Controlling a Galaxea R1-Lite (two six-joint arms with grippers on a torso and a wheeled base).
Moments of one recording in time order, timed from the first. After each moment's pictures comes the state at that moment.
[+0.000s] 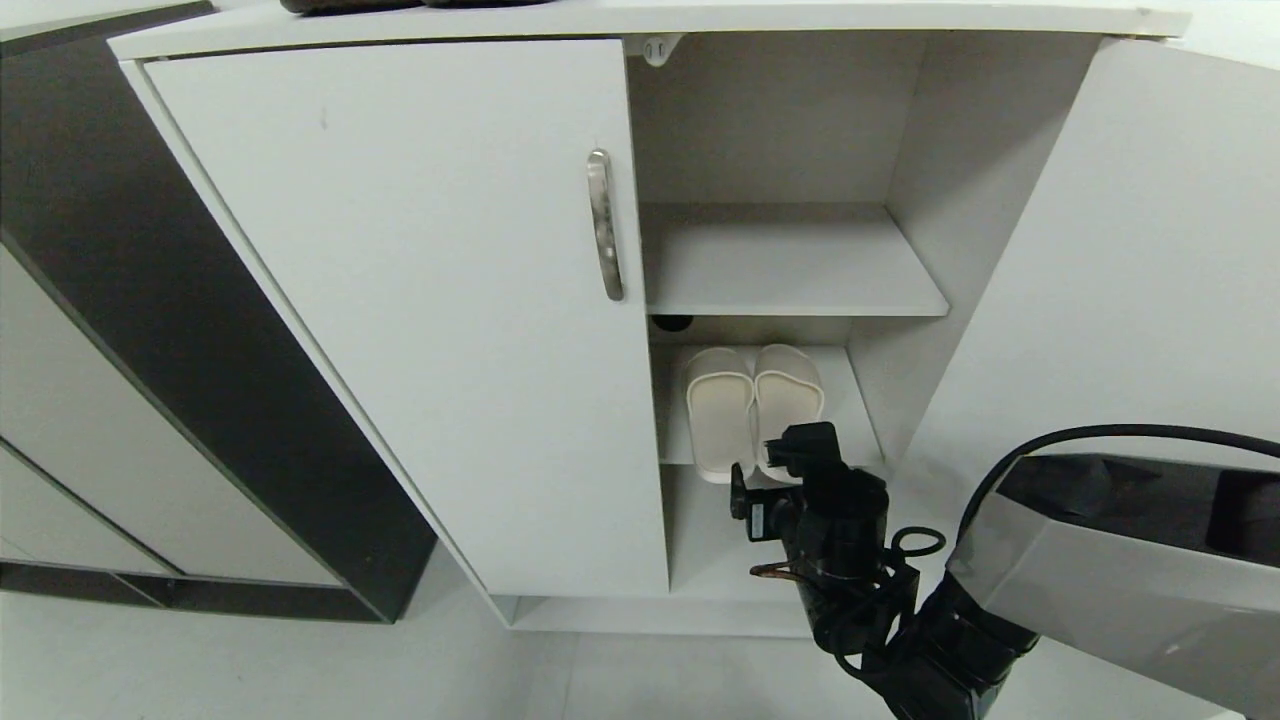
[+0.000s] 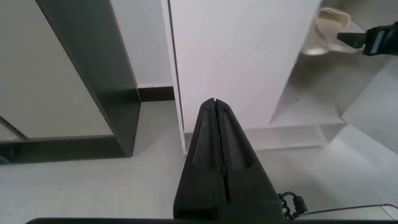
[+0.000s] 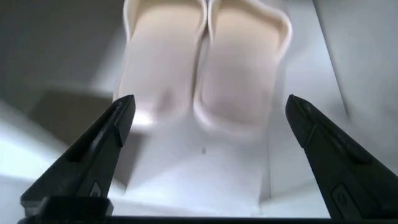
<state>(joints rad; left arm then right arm) 0.00 0.00 0.00 0.00 -0.05 0.03 0.76 2.29 -0.88 -1.36 -0.68 0.02</state>
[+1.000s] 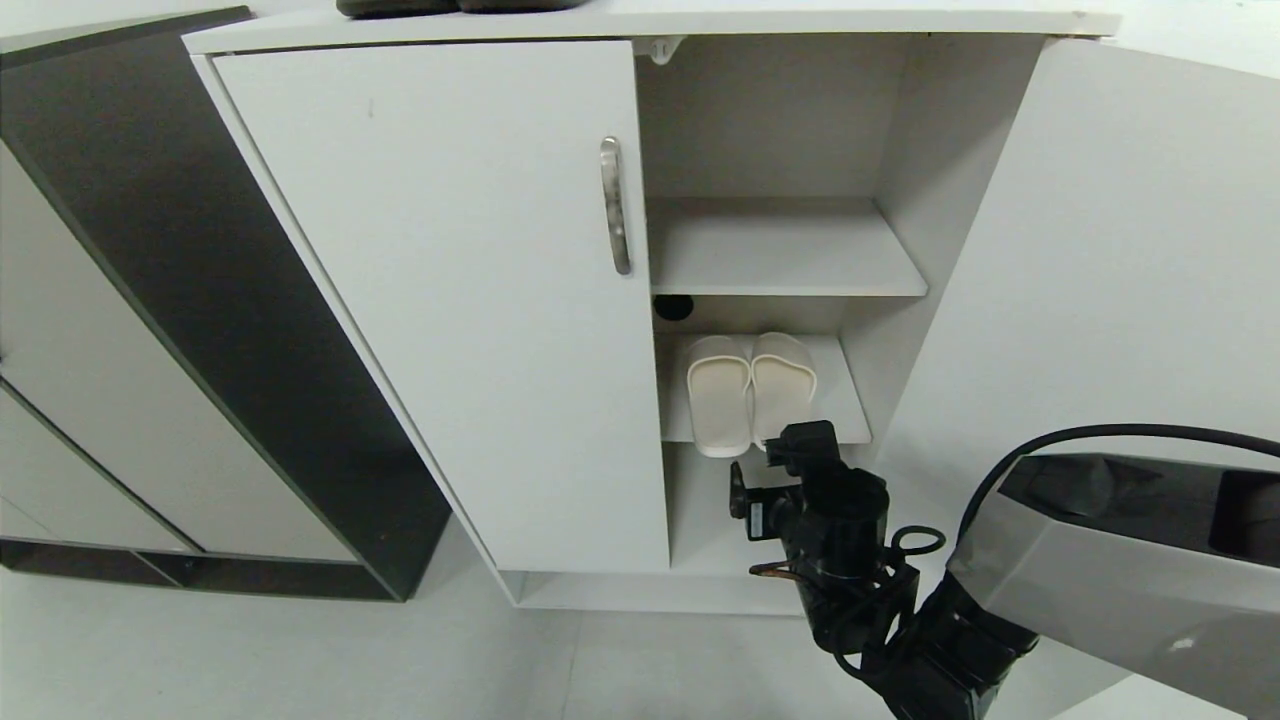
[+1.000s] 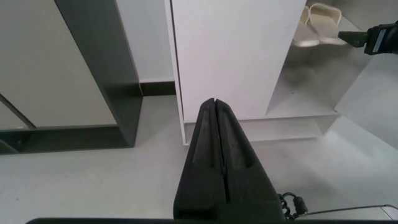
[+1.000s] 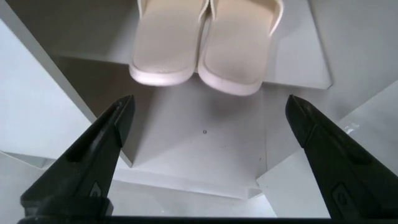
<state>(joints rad) 0.00 0.00 0.00 0.00 -0.05 0.03 0.76 2.29 -0.88 -1.36 -0.68 0.01</state>
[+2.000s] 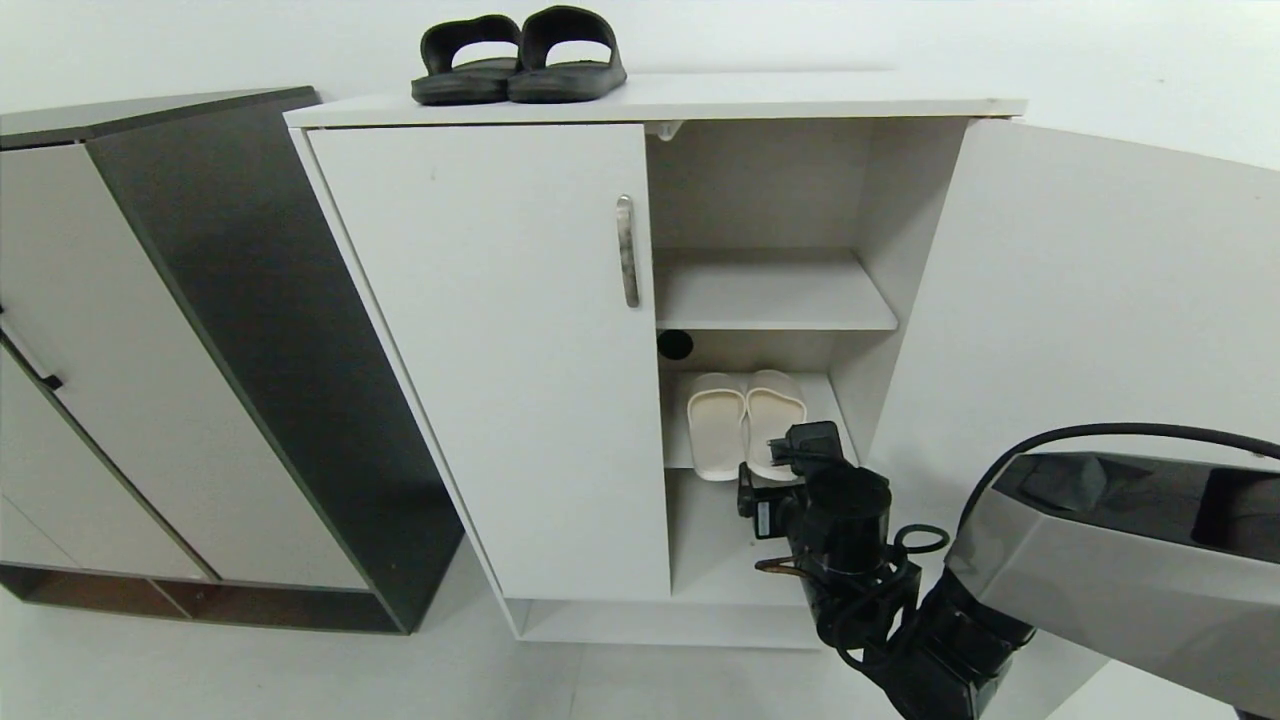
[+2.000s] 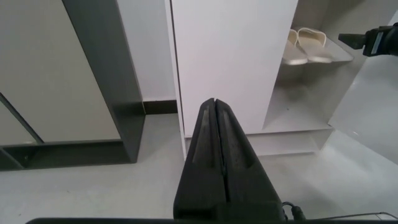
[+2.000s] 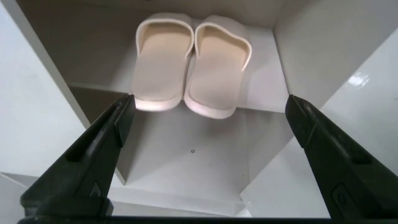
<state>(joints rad) 0.00 0.00 0.00 0.00 -0.05 0.02 0.73 2.30 -0.88 -1.37 -0.68 -0.01</state>
